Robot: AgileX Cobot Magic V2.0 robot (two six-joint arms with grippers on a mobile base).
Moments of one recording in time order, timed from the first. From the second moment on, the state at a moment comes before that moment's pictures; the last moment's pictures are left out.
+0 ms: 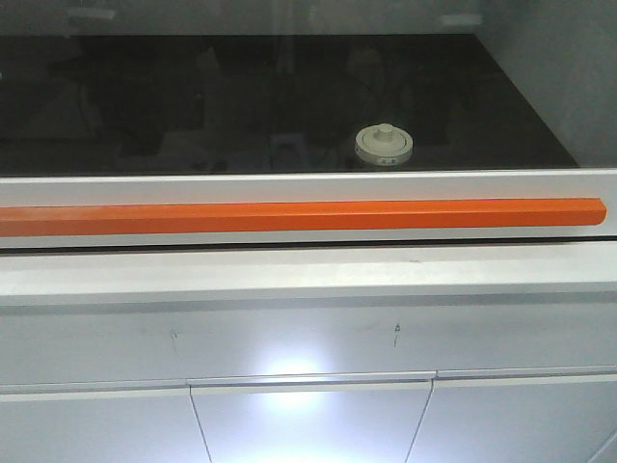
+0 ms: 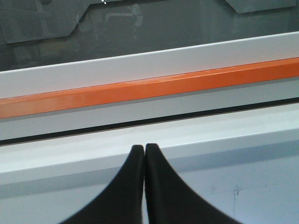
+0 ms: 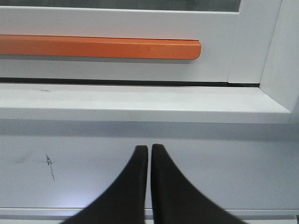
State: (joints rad) left arm -0.02 -0.01 0.03 0.03 0.10 0.02; right arm -0.04 -0.01 0.03 0.09 0.21 -0.16
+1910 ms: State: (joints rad) left arm -0.02 -0.01 0.03 0.03 -0.11 0.01; right arm -0.04 -0.01 0.03 0.09 -0.03 -0.16
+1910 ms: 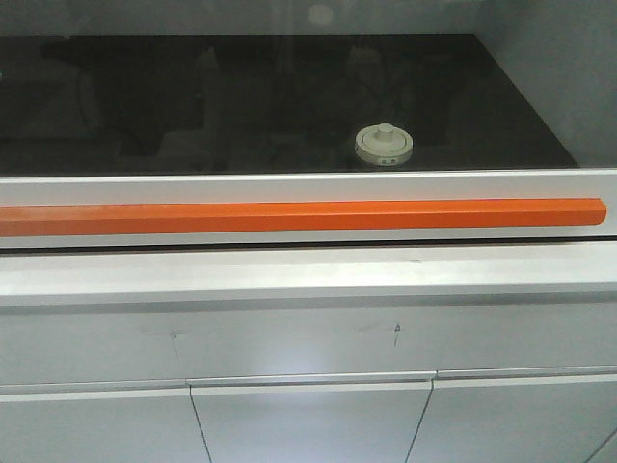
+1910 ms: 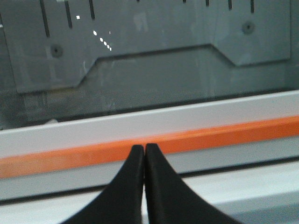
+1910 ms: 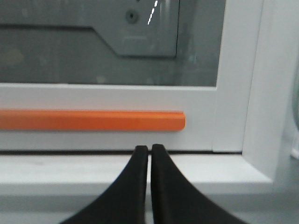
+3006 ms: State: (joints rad) left arm -0.02 0.71 -0.73 -0.04 0.08 -0.02; right arm -0.04 0.60 -0.60 0.10 0.11 -0.08
